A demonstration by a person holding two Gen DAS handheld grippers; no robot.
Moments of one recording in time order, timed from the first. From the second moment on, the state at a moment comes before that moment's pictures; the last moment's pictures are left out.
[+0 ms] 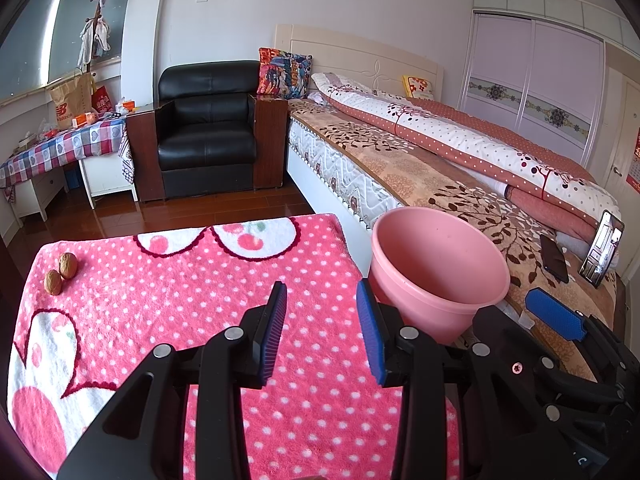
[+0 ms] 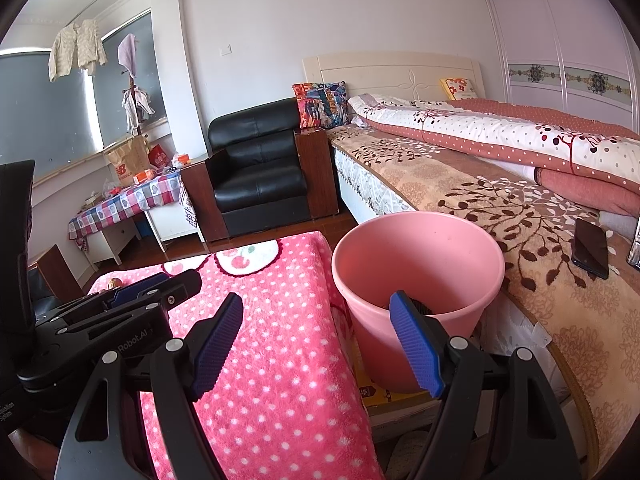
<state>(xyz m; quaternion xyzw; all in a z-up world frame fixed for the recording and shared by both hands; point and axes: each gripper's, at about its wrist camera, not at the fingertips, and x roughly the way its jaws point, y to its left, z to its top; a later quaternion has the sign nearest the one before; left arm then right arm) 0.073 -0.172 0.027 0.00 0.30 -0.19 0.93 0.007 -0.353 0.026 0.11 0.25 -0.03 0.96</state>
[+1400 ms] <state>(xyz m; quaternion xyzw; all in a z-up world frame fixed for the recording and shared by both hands) 0.072 -0.173 0.024 0.01 0.30 -0.19 0.93 0.008 -0.354 0.023 0.11 0.25 -0.03 0.96</state>
